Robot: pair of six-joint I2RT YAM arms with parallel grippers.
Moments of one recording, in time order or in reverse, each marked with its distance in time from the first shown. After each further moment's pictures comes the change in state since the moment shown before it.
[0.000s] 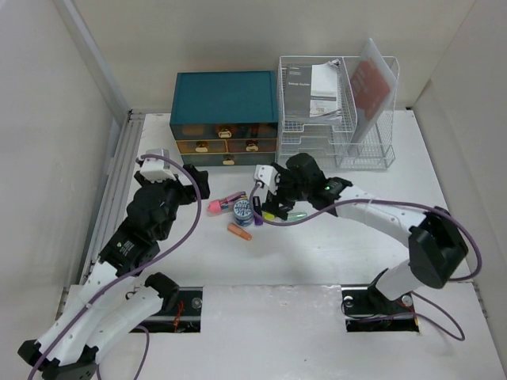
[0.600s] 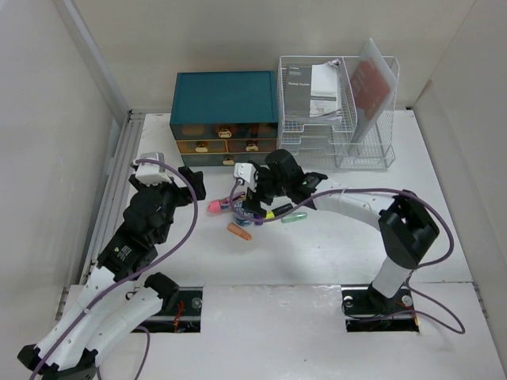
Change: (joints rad) left arm 0.002 -0.044 -0.034 -0.002 -0.052 0.021; right arm 0.067 0.219 0.144 0.124 -0.060 -0.013
